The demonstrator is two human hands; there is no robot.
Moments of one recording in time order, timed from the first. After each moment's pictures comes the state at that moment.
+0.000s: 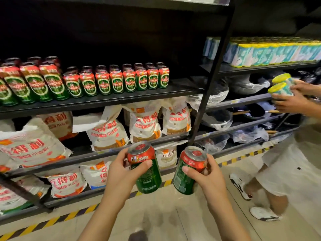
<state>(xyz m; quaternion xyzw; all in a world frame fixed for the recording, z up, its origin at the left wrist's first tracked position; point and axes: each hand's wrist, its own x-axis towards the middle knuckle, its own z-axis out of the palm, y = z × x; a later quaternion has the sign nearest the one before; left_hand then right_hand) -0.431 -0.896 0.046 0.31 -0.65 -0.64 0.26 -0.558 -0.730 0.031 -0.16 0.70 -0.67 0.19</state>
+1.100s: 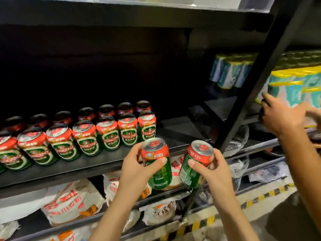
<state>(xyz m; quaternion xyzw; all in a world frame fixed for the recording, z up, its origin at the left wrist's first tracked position) -0.819 -1.063 0.071 0.28 -0.67 -0.64 0.27 -0.941 -0.914 0.054 -0.18 0.68 -0.69 0.16</state>
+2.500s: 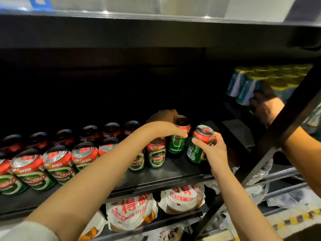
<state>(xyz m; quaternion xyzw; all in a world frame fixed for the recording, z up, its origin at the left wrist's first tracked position) -0.995 -1.194 0.129 0.17 -0.95 -0.26 0.08 -1.078 -1.032 0.047 -0.17 0.69 -0.69 0.13</state>
